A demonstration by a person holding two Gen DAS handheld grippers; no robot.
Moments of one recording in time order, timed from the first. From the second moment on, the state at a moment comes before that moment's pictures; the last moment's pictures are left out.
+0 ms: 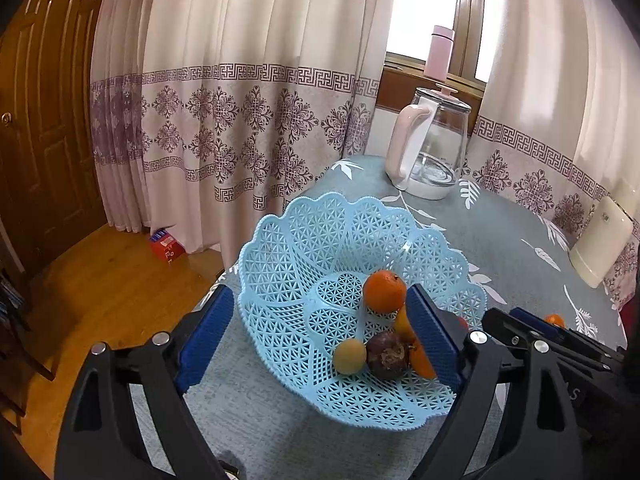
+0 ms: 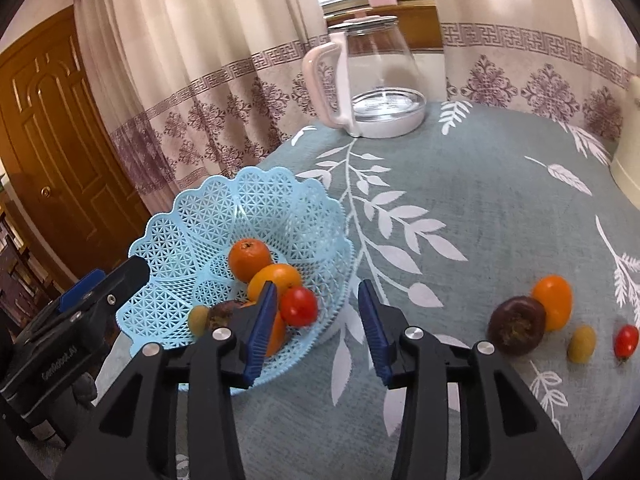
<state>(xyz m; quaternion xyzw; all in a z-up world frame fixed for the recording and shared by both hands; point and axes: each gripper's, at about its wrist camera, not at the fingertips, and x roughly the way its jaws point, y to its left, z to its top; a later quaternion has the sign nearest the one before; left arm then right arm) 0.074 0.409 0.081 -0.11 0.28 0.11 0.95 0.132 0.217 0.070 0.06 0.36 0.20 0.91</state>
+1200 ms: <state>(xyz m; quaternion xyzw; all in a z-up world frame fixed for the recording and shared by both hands) 0.068 0.384 0.091 -0.10 0.26 0.08 0.96 0.102 0.094 0.042 0.15 0.37 0.07 0.91</state>
